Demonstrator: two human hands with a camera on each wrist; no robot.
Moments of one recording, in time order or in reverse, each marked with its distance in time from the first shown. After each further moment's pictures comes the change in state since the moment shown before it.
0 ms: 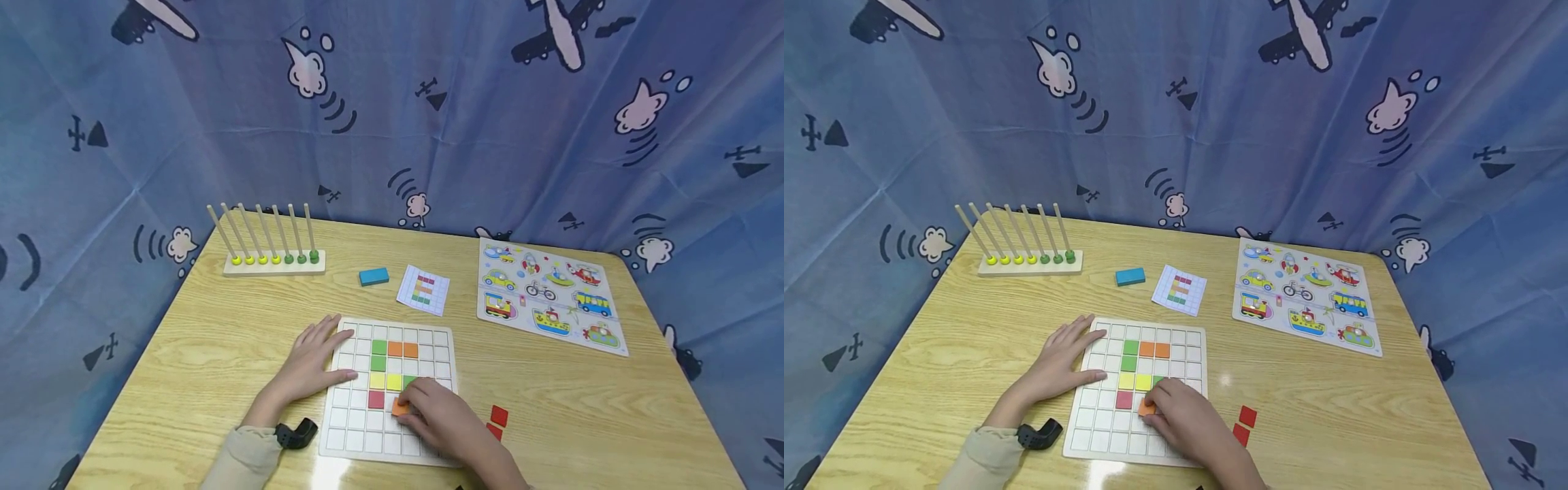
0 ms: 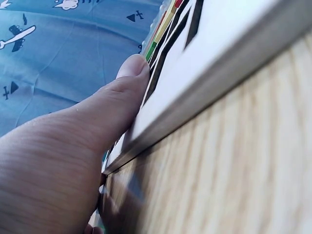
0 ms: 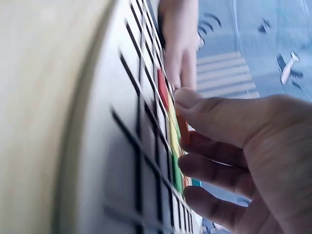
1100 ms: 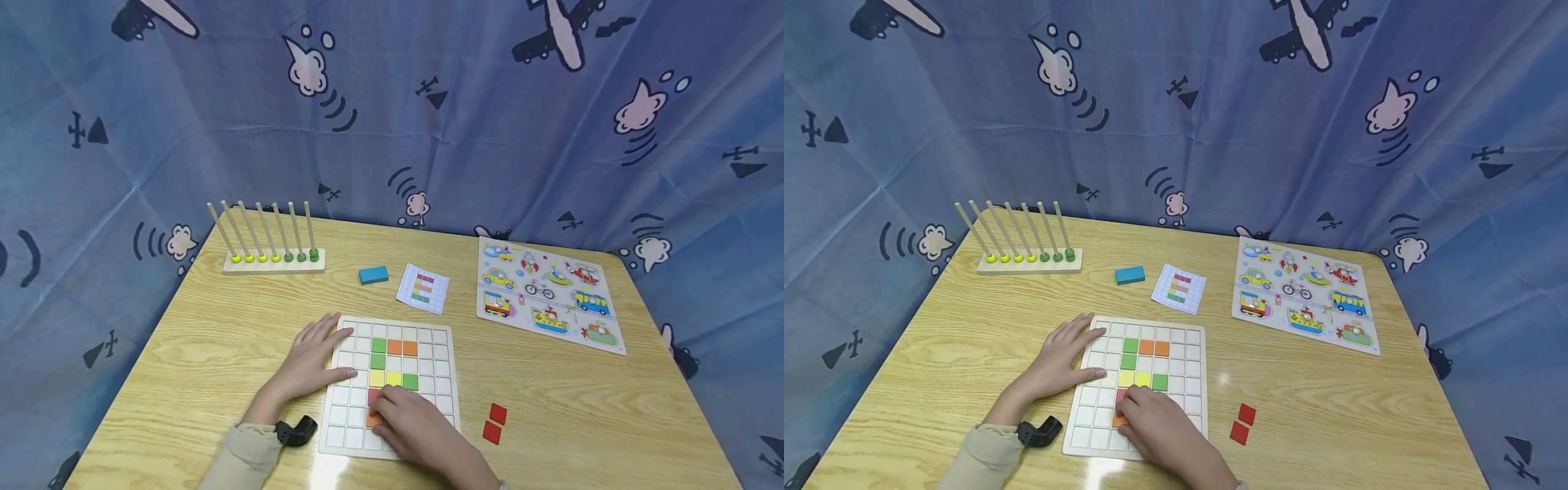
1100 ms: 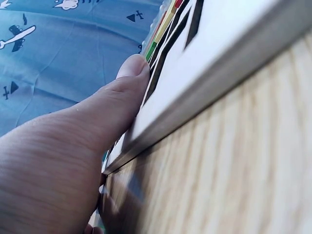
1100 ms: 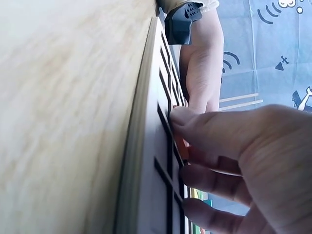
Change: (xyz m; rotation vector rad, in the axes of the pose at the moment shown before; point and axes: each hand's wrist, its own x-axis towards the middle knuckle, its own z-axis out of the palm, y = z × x) left_hand 0.001 -0.001 0.000 0.005 -0.004 -0.003; right_hand 0.017 -0.029 0.019 -0.046 -0.037 -0.129
